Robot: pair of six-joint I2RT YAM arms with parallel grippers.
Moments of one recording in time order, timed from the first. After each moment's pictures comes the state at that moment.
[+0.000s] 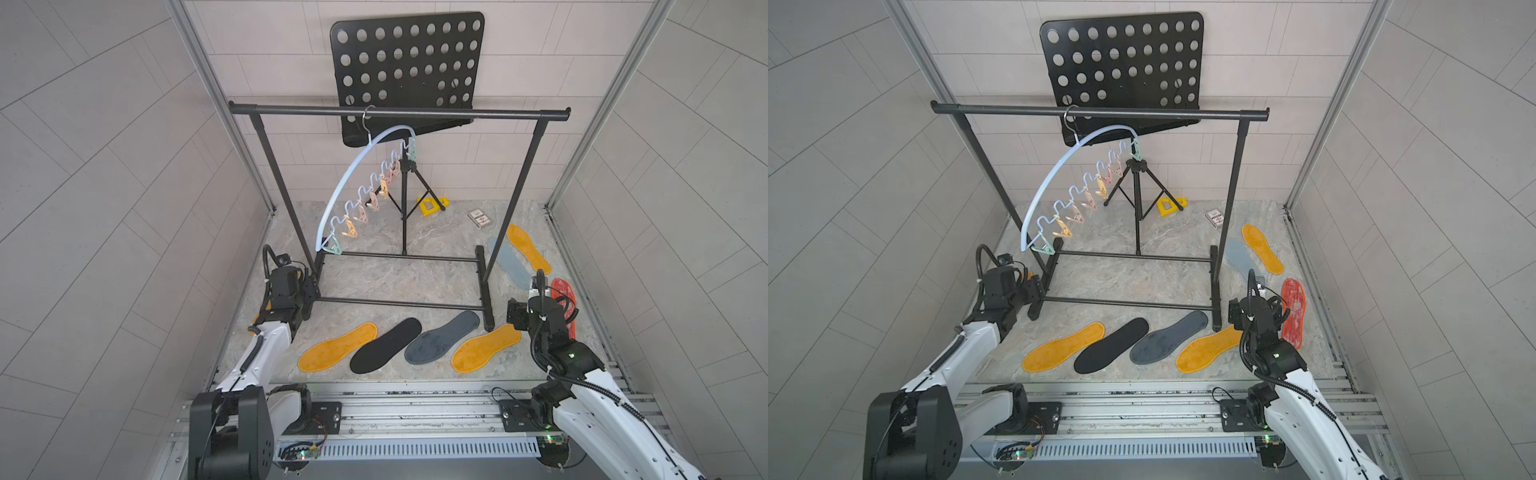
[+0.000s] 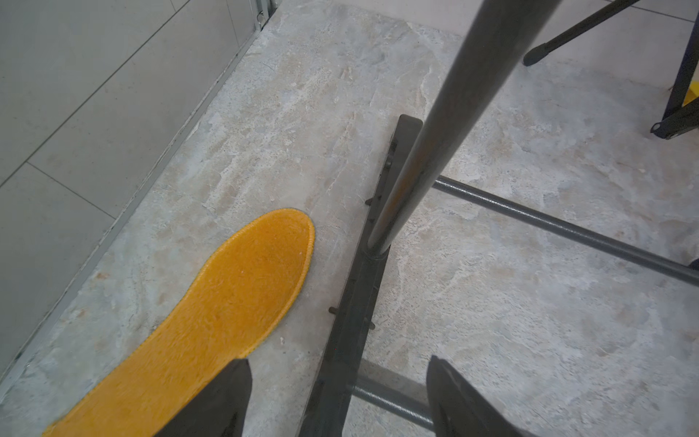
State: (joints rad) left arm 0.09 1.11 0.46 0.02 -0.09 -0.16; right arm 0.23 0.60 0.34 -0.34 0.48 0.16
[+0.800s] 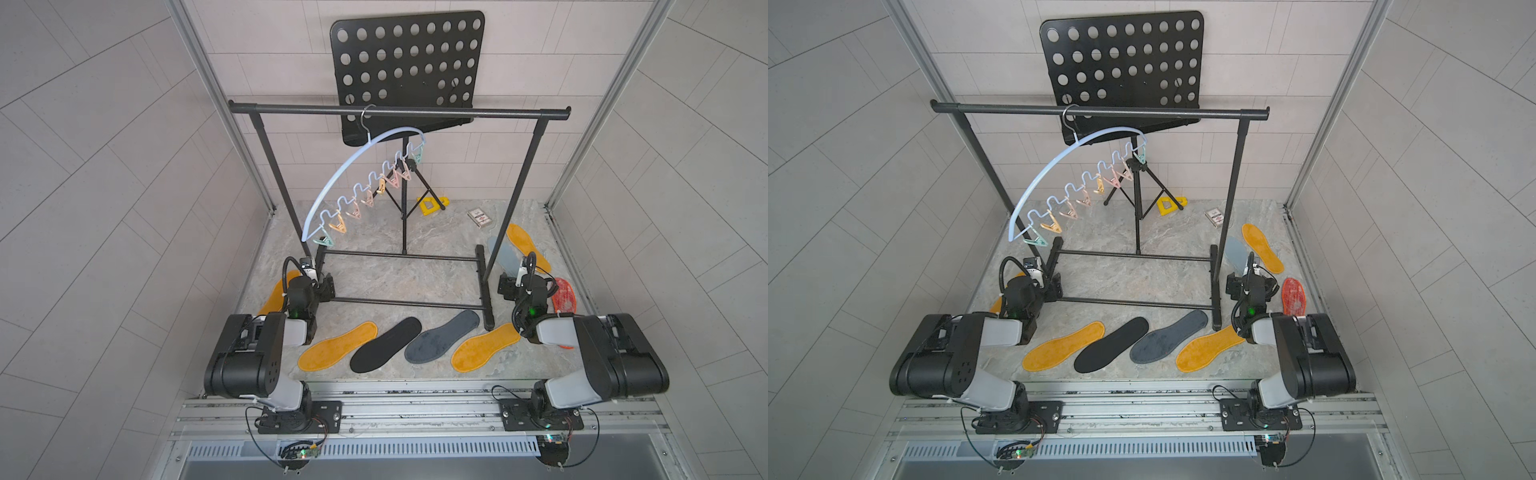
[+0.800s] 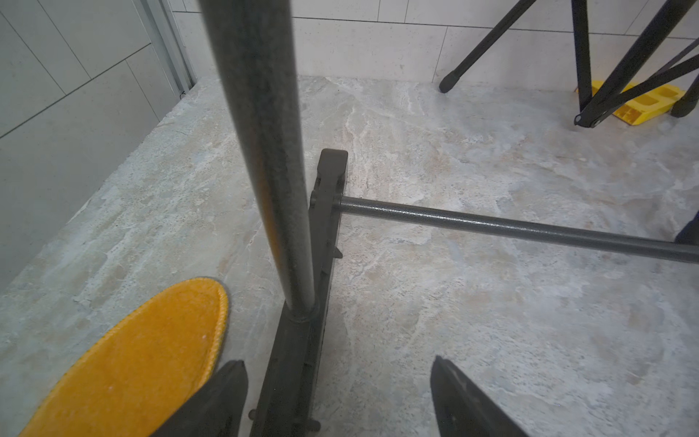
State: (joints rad) left arm 0.02 1.52 0.34 0.75 -0.05 -0.04; right arm 0.00 1.53 0.34 0.75 0.28 0.05
